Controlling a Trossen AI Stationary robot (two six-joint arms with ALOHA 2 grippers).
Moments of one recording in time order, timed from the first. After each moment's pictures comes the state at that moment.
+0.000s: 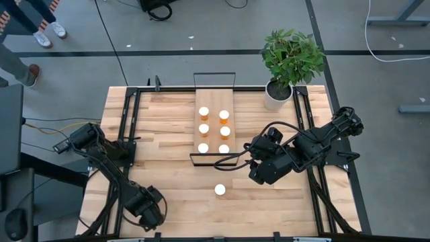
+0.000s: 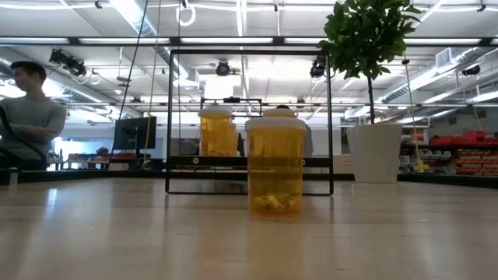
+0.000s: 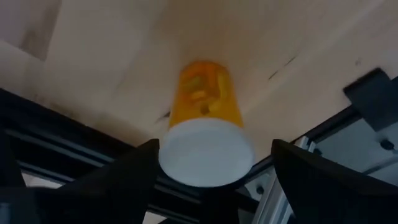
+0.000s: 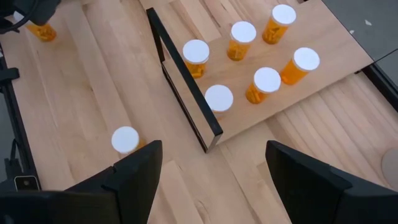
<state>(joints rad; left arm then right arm) -0.88 1.68 1.09 -0.92 0.35 -1.53 0.53 1.64 1.89 -1.43 0.55 0.91</state>
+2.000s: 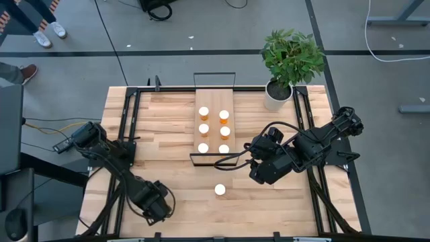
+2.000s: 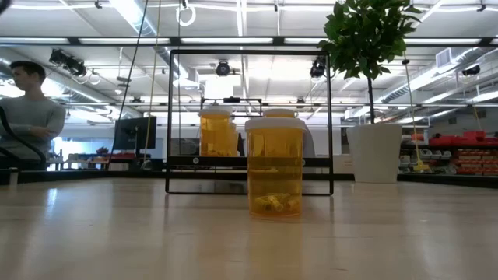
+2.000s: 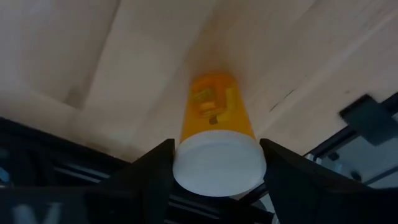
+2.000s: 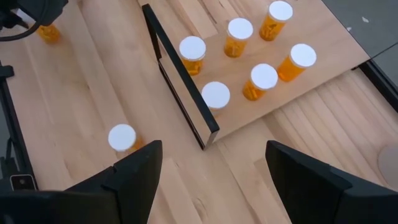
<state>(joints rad) -0.79 1.68 1.11 -0.99 0.31 -1.34 0.53 1.64 1.89 -1.44 0.55 0.92</state>
